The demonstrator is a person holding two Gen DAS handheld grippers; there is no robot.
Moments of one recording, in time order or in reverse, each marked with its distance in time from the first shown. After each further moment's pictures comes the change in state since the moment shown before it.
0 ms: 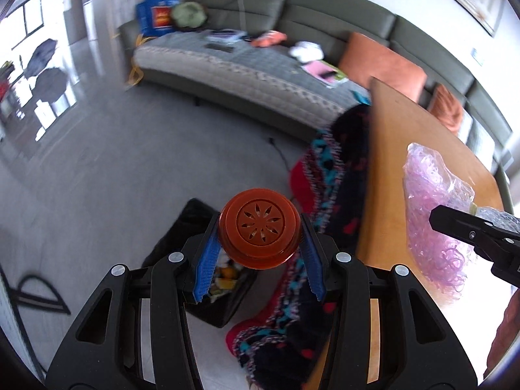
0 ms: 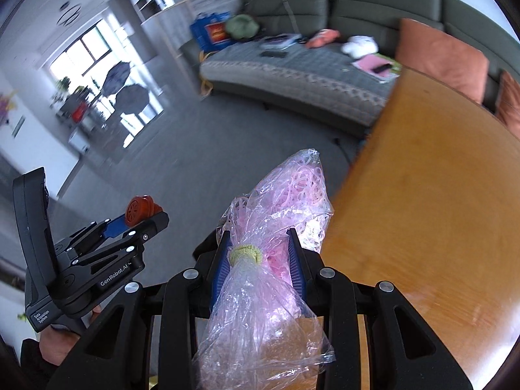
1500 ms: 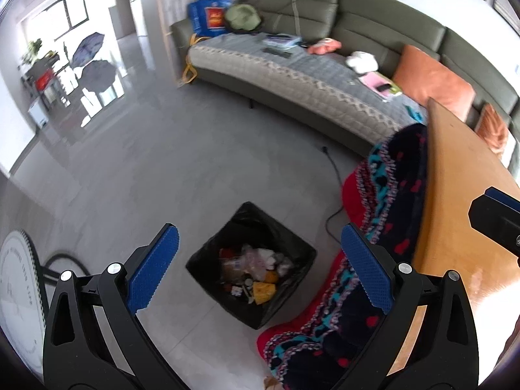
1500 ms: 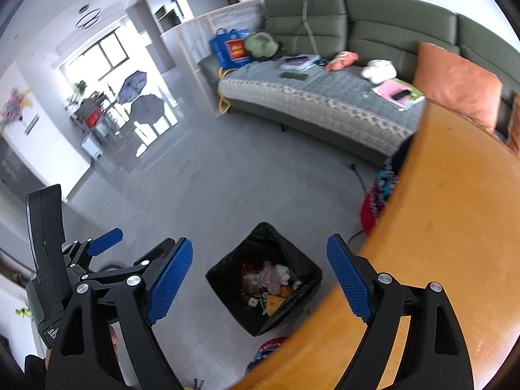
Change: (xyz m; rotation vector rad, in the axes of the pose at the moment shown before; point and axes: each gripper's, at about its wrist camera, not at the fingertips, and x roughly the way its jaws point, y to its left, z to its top) left arm -0.015 0.024 0.023 -0.052 -0.008 0.194; right arm -0.026 -0.001 0.019 0.006 -0.115 0.013
